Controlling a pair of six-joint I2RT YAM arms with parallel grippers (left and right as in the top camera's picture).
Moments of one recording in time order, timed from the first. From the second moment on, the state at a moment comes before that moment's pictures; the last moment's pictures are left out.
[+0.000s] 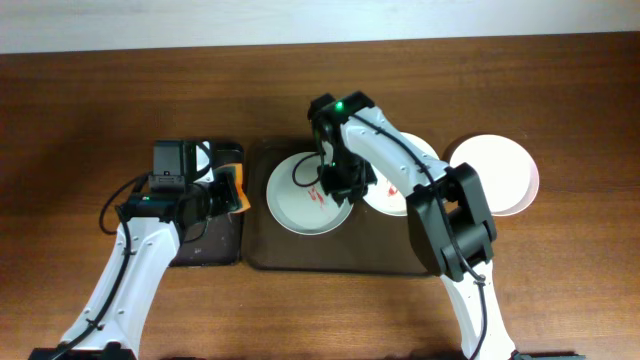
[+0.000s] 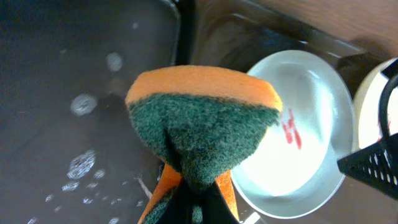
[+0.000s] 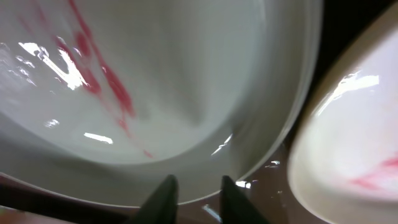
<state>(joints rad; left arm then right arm) -0.06 1.42 0.93 -0.56 0.23 -0.32 0.50 2.33 1.97 -1.38 -0.16 0.25</state>
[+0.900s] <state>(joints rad) -0.30 1.60 0.93 -0.31 0.33 -0.66 0.40 2.40 2.06 -1.18 -0.22 -0.10</state>
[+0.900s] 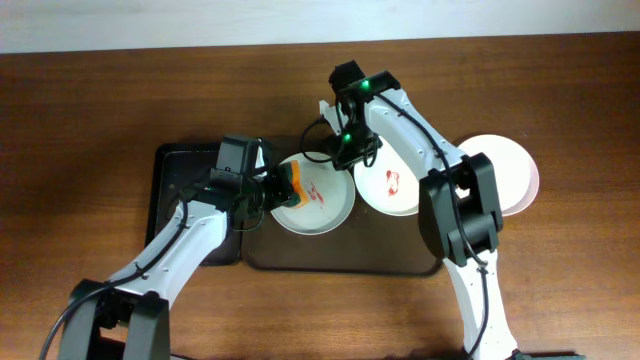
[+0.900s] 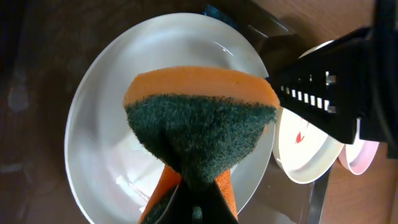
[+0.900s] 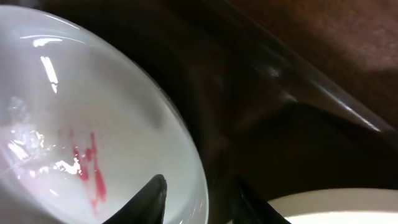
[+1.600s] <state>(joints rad) -0.34 1.60 0.93 -0.34 0.32 -0.85 0.42 2.41 2.06 -1.30 -0.38 0.11</state>
